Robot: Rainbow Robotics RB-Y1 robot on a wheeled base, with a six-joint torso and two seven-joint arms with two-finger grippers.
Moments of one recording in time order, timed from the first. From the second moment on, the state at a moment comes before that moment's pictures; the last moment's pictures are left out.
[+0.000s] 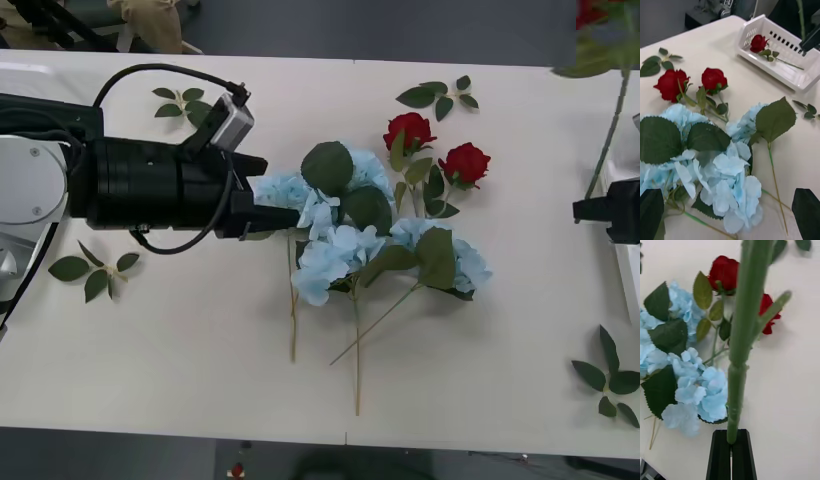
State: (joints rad) right arm -0.17 -0.64 -0.45 -1.97 -1.18 1.59 1.74; left arm -0.38 0.54 -0.11 -1.89 1.33 1.19 -2.18
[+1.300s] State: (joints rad) right arm -0.01 -0.98 -0.42 -1.51 -0.63 1.25 1.68; left arm -0.39 0.53 -0.33 -1.84 0.77 1.21 -1.38
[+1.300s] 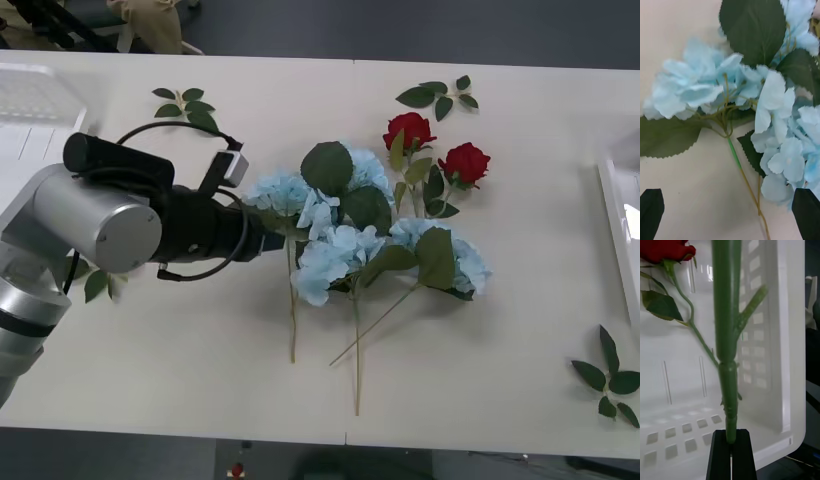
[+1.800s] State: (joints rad) right arm -0.03 -0.98 -0.29 -1.32 -0.61 1.06 1.68; left arm -0.46 0.47 -0.42 -1.68 0.71 1.21 -1.38
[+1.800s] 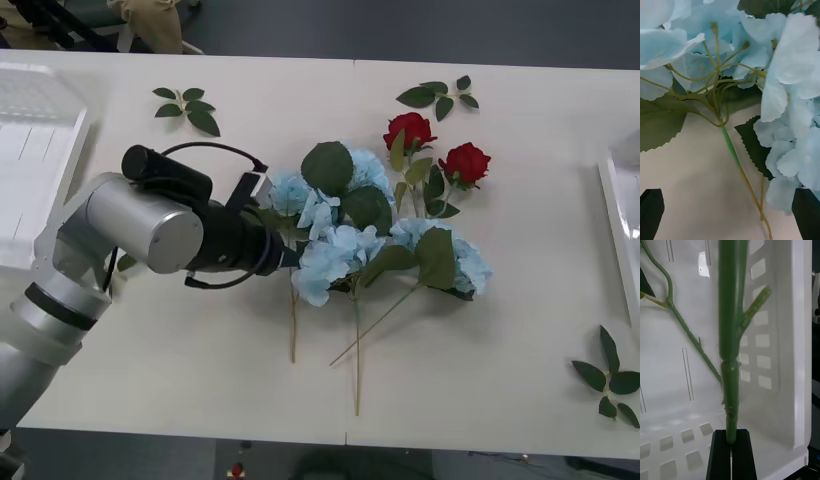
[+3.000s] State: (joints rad) right arm -0.06 -0.98 -0.28 -1.32 -0.69 1.12 1.70; left arm -0.71 0.41 -0.70 -1.37 0.59 1.21 -1.38
